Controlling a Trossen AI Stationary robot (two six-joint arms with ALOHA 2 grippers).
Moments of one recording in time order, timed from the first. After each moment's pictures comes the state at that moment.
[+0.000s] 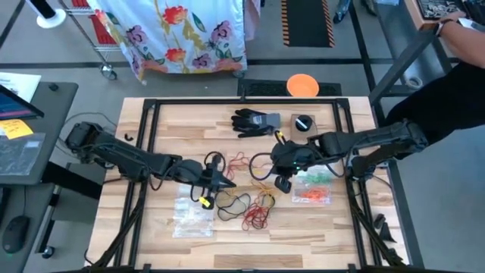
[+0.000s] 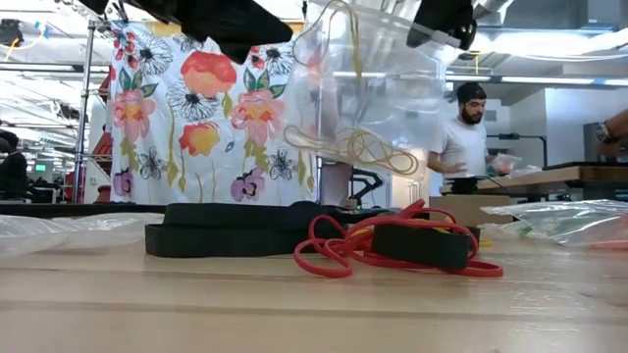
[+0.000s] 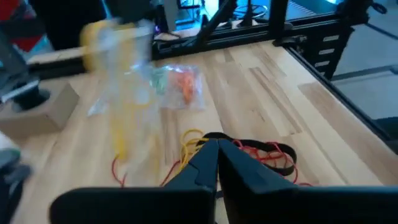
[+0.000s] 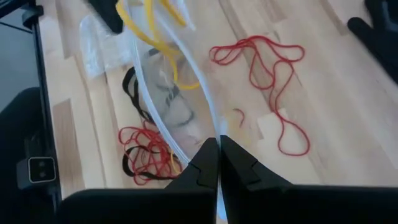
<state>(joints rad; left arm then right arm) -0.26 1.35 0.74 0.27 -0.16 0.08 0.15 1.41 1.28 -0.78 0.08 0.53</state>
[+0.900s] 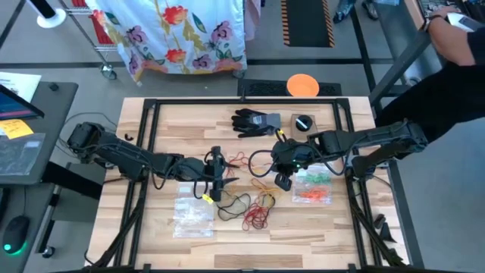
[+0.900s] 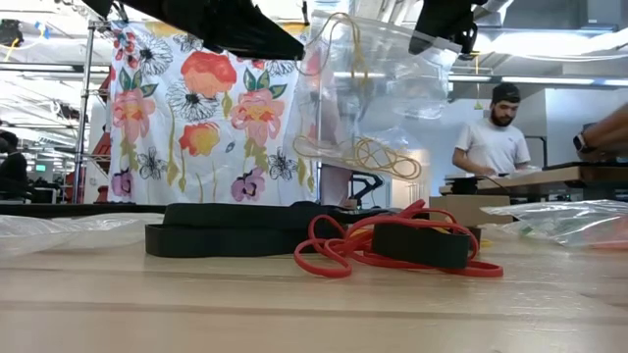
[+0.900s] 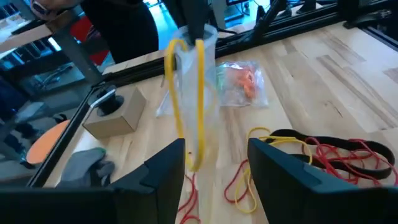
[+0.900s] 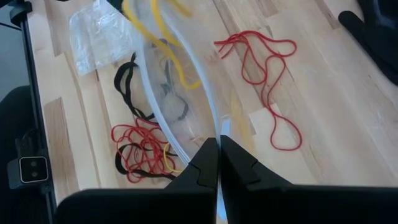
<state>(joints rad) -0.22 1.36 0.74 0.31 -0.35 0.22 0.14 1.41 1.28 -0.80 0.07 0.53</state>
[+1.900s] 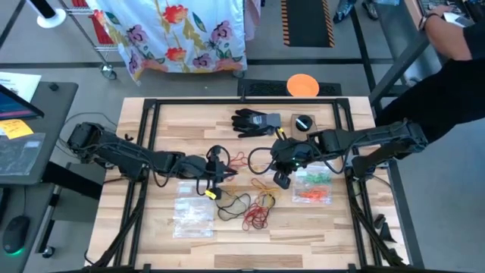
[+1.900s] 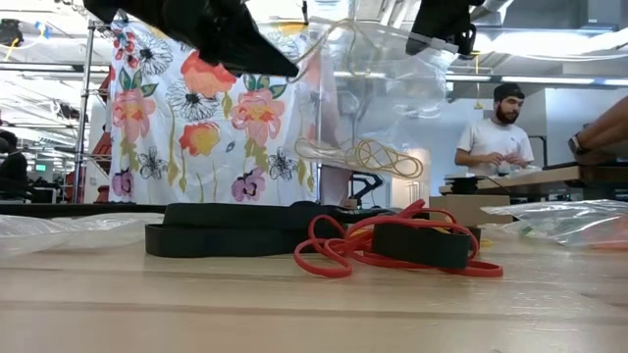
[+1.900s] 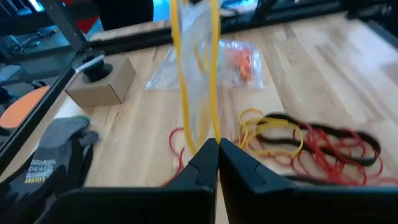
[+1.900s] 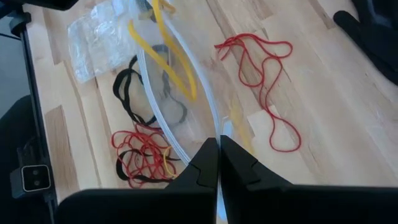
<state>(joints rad) -0.20 1.36 0.74 0.22 -0.30 0.10 0.12 1.41 1.28 -0.79 0.07 0.55</state>
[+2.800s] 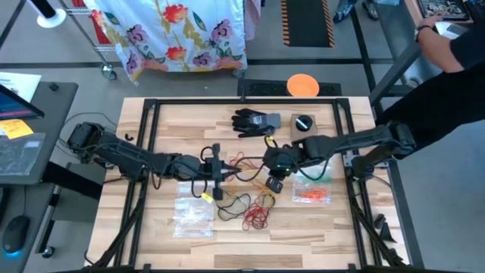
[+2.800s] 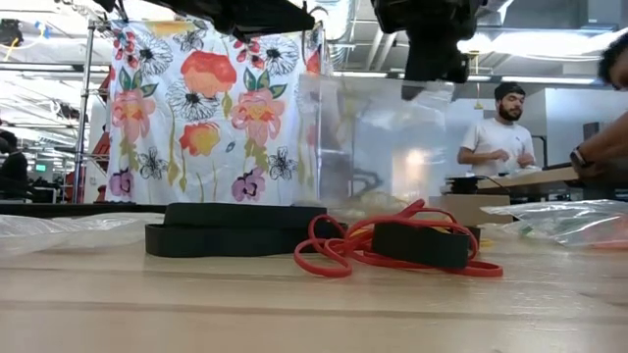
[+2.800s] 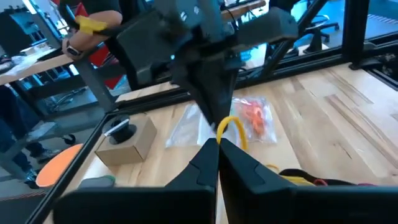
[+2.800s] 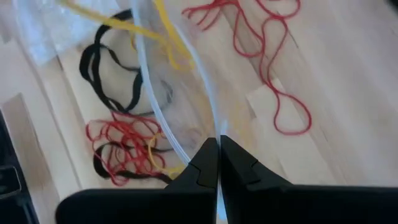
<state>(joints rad) -0.23 1.36 0.74 0.45 -0.37 0.24 0.11 1.56 1.28 -0.79 0.04 0.60</state>
